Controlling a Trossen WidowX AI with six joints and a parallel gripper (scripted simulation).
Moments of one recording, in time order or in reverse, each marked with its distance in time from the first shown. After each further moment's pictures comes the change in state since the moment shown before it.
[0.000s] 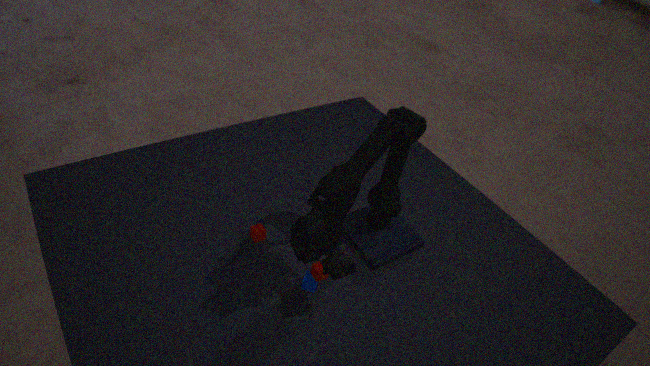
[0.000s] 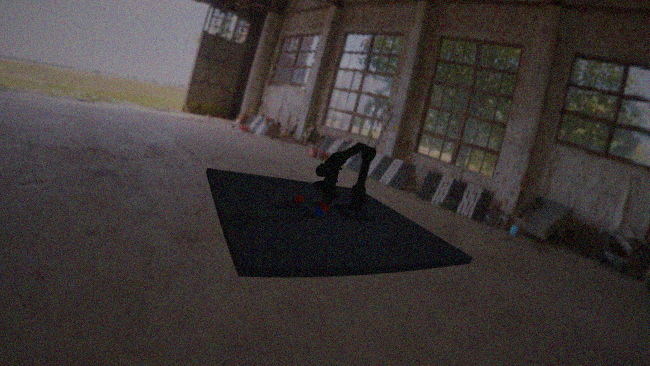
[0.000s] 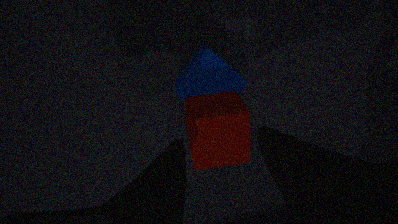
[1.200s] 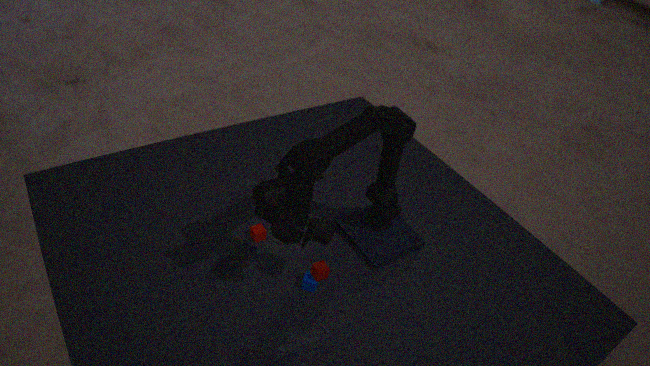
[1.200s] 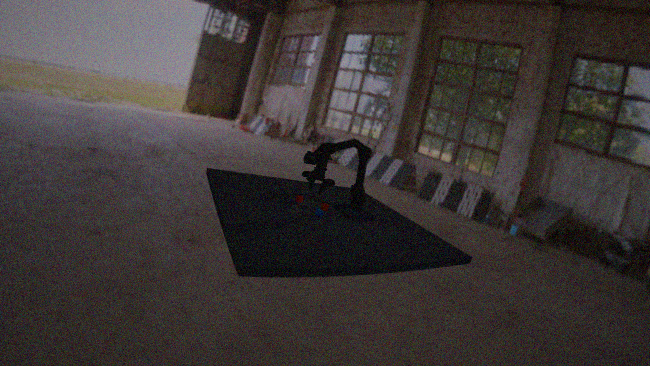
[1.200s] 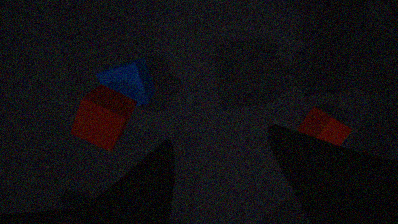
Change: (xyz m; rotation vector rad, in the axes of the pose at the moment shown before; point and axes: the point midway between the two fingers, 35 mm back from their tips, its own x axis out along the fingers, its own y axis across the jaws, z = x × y) arm -0.038 -0.069 0.048 -0.659 -0.013 -0.014
